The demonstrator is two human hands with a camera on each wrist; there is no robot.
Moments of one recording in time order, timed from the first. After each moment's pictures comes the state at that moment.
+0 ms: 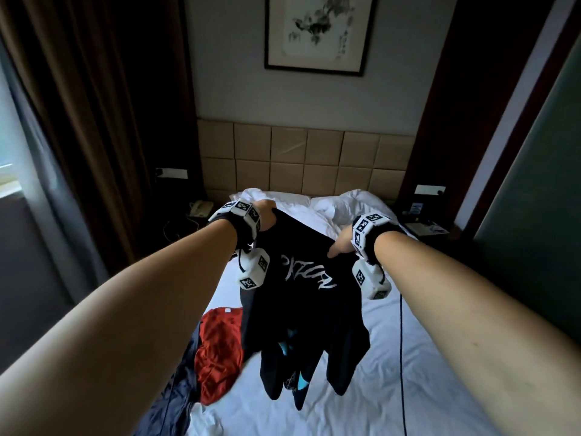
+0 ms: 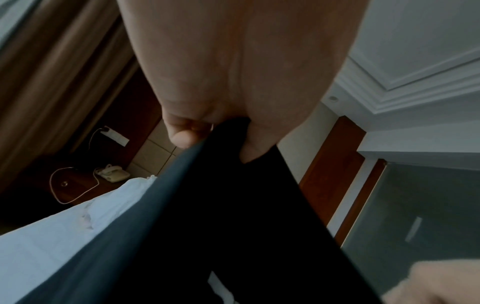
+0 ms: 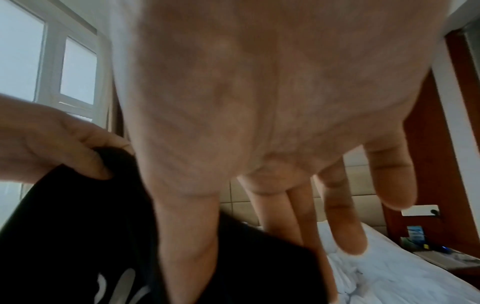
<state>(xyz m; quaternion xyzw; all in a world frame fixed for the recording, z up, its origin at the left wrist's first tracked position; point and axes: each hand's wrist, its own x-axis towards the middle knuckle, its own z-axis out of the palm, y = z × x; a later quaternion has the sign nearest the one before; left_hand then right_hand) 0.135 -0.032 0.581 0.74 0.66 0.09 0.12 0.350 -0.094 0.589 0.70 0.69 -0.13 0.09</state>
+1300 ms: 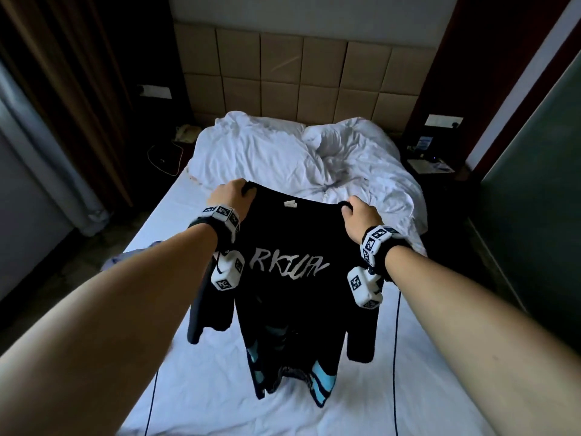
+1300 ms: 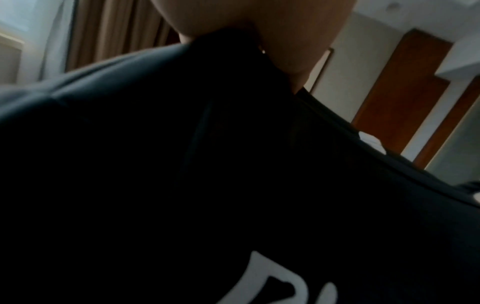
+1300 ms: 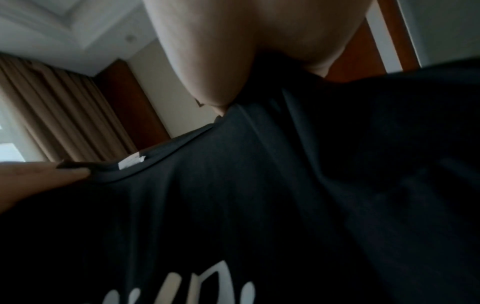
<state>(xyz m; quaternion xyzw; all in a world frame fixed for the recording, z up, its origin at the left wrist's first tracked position) 0.296 -0.073 0.433 0.64 0.71 0.26 0.12 0.585 -0.097 0.435 0.70 0.66 -0.19 -0.20</state>
